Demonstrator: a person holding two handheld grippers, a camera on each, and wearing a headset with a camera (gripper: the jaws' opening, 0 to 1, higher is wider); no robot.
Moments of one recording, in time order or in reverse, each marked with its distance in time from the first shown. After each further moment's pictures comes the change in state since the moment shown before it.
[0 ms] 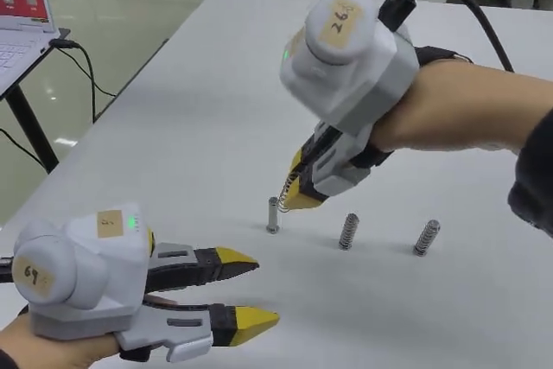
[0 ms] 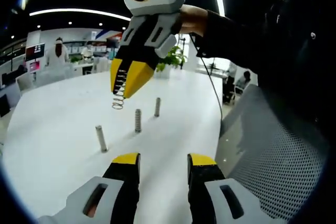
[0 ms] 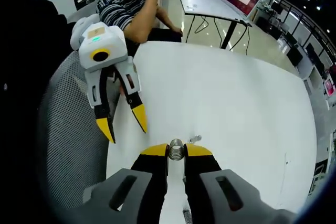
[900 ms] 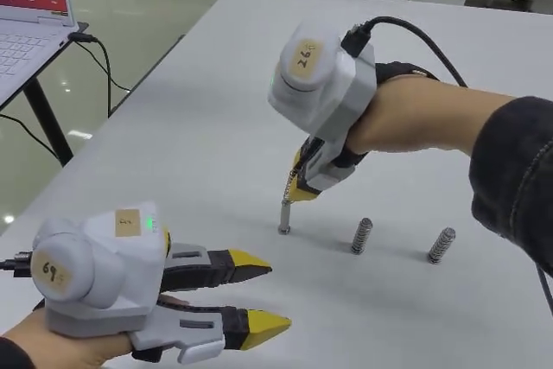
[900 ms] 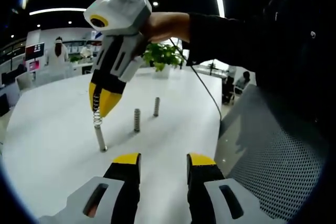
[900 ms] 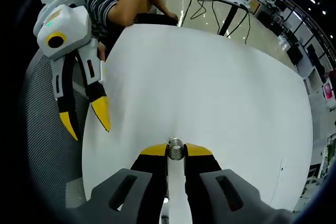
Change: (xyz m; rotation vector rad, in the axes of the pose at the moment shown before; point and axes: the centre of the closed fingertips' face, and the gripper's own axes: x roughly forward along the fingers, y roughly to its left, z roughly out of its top) left arm 0.001 -0.001 0.000 -0.003 0.001 -0.005; right arm 0.041 -0.031 -0.013 -0.036 0.103 -0.028
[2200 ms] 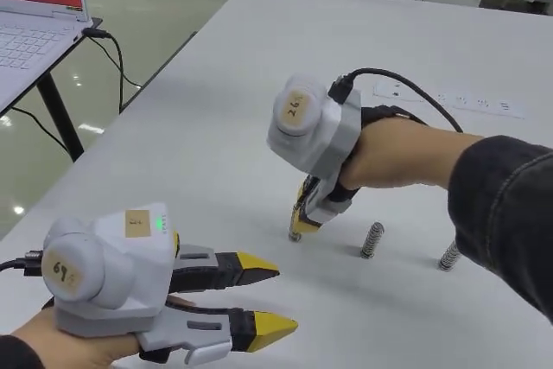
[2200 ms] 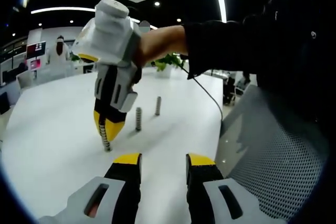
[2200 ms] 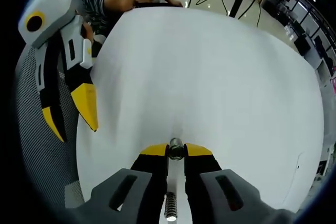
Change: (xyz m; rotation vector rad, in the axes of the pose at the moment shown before) left arm -0.001 0.003 -0.003 -0.012 -0.001 0.007; right arm 0.052 0.010 -0.020 0.033 0.071 0.074
